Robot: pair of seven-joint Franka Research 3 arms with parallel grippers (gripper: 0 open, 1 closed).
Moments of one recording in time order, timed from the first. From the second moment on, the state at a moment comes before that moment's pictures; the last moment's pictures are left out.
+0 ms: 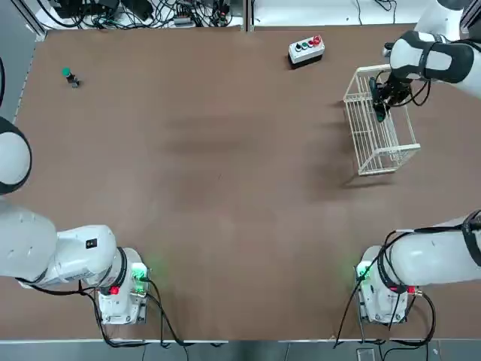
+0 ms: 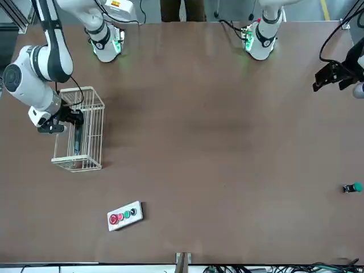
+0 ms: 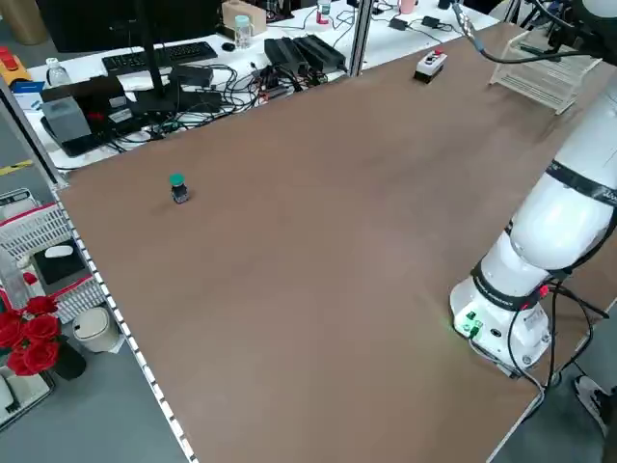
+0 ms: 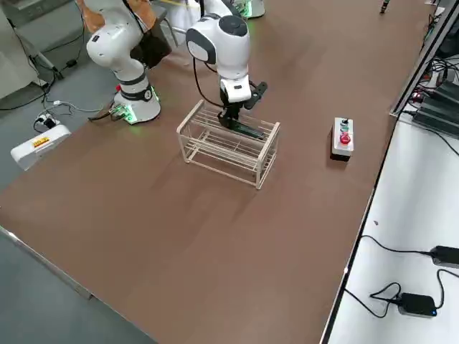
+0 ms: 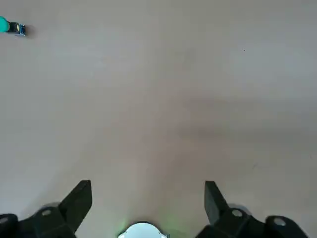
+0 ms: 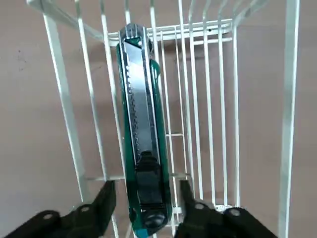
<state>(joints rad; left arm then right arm) 0.17 0.00 -0.22 -1.47 -0.04 1.41 -0.09 0.17 -0.03 -0.25 -2.34 0.06 2.23 -0.11</state>
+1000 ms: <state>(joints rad) 0.17 0.00 -0.22 -1.47 -0.04 1.41 -0.10 0.17 -0.18 -0.25 -1.91 0.06 1.80 -0.14</state>
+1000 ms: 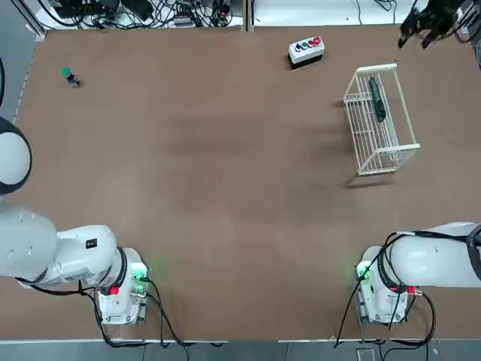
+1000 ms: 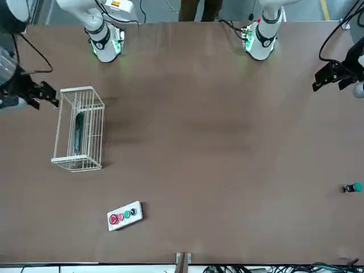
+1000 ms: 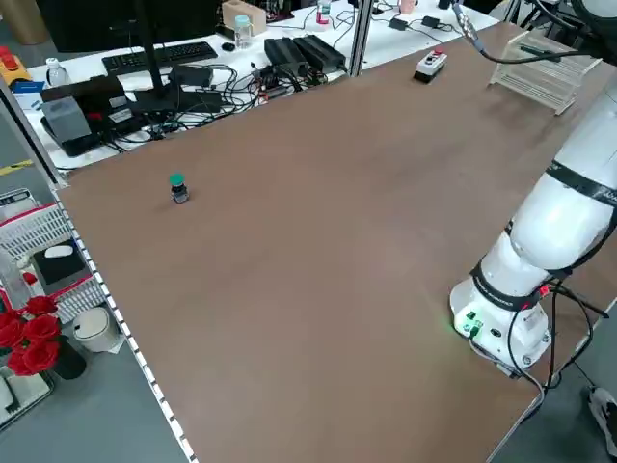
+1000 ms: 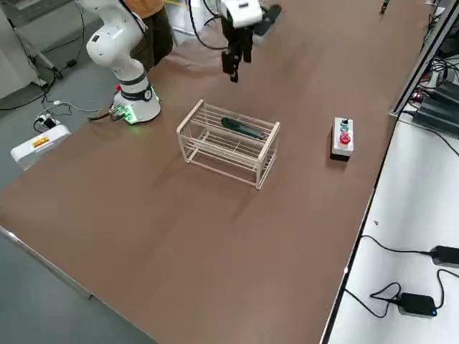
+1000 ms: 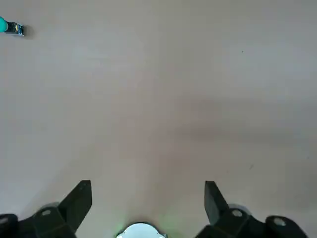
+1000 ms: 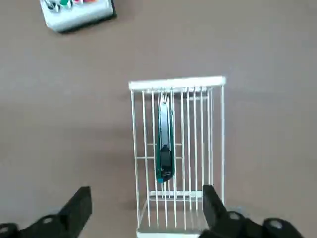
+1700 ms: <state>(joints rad) 0.17 0.00 -0.24 -1.47 -0.02 1.41 -0.10 0.15 -0.04 -0.26 -1.61 0.04 1.62 -0.13</state>
